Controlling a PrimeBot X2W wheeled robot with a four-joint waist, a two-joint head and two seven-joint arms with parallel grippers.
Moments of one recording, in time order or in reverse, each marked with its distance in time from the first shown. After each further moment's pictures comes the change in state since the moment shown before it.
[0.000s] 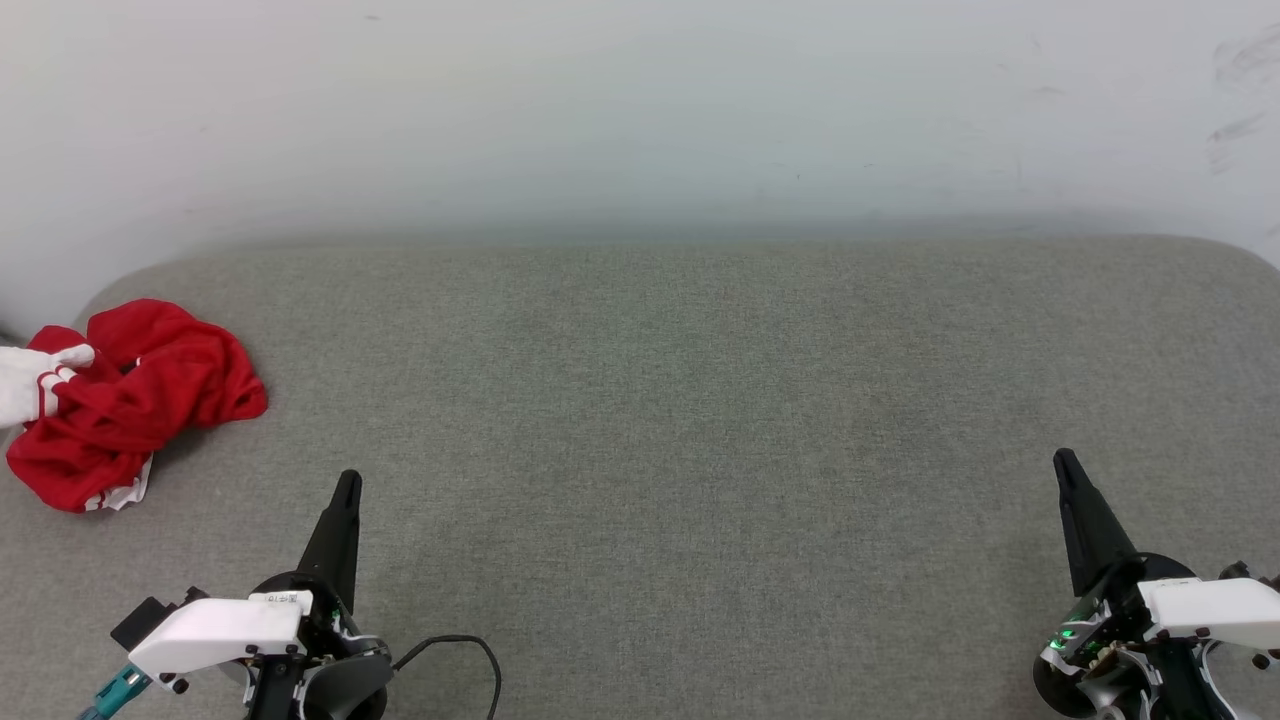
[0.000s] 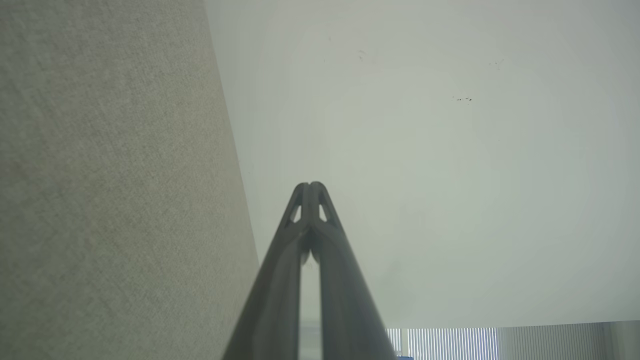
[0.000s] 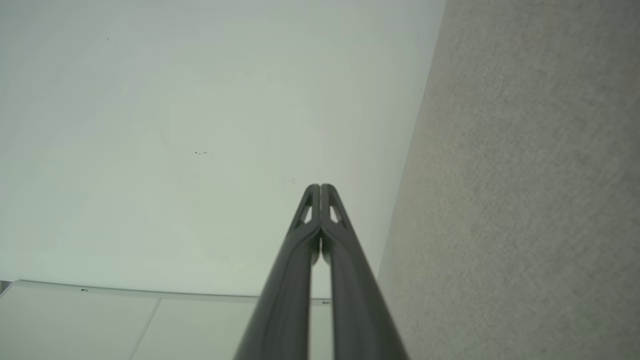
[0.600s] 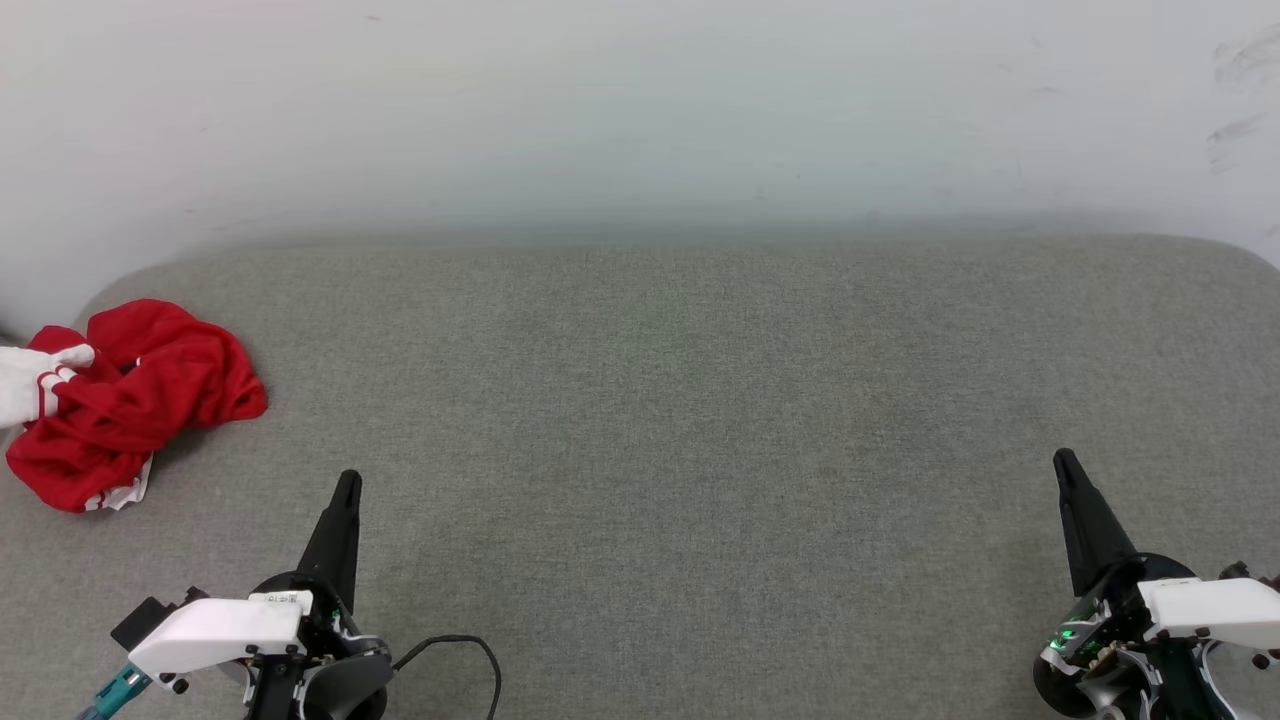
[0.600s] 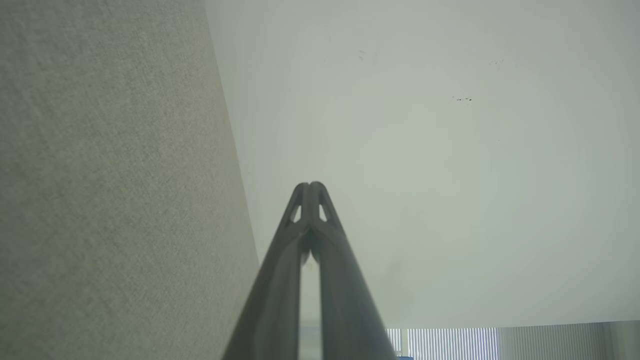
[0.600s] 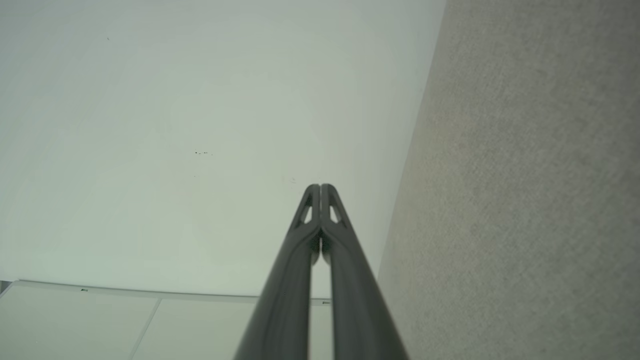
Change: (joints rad) left arm 0.000 0.000 -0.001 0.000 0.000 0.000 0.000; right arm 0.000 0.000 0.000 0.000 0.000 0.000 0.000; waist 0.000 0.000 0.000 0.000
